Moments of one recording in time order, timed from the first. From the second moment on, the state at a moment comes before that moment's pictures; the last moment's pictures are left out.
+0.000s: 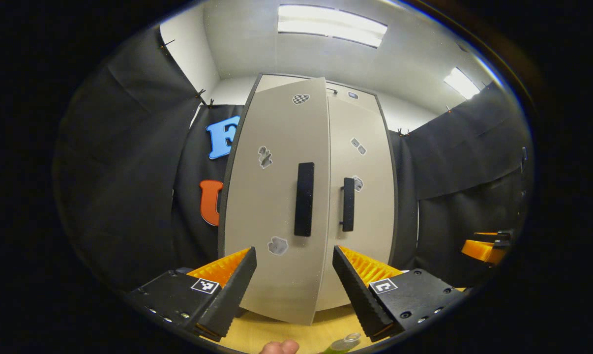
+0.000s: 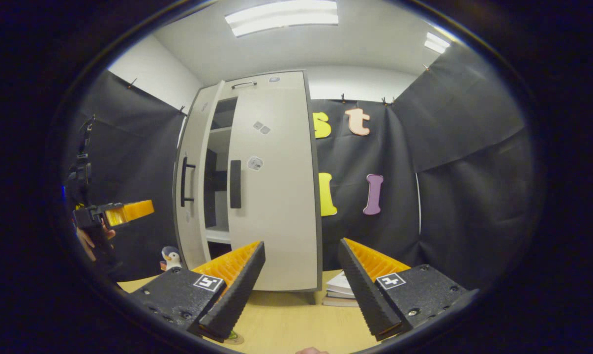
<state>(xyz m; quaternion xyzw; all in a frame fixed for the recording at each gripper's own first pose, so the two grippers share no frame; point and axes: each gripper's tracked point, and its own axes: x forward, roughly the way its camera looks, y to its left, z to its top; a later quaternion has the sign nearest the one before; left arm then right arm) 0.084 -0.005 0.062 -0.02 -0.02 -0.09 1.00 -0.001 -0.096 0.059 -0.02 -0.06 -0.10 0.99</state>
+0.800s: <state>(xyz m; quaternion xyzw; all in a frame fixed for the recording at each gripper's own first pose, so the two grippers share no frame) 0.022 -0.035 -0.035 -0.02 0.03 -0.05 1.00 -0.008 -0.088 0.021 0.00 -0.02 -0.07 1.00</state>
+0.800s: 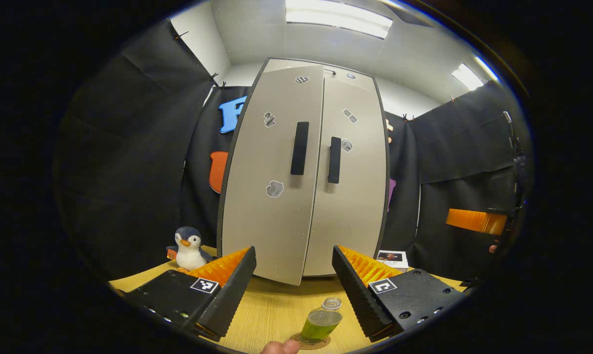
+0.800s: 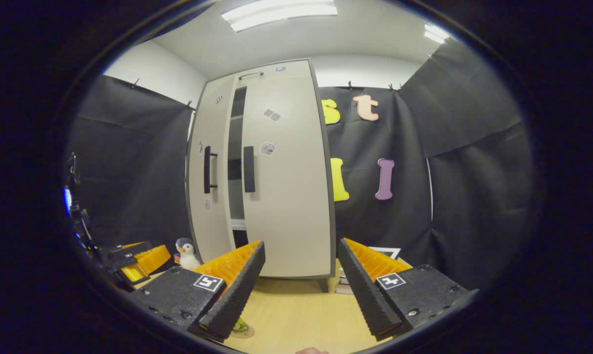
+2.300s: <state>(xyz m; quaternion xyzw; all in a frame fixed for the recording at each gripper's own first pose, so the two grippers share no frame) 0.037 -0.042 -0.047 -0.01 0.03 -0.05 1.00 0.010 -0.103 0.018 0.00 -0.01 -0.07 1.00</state>
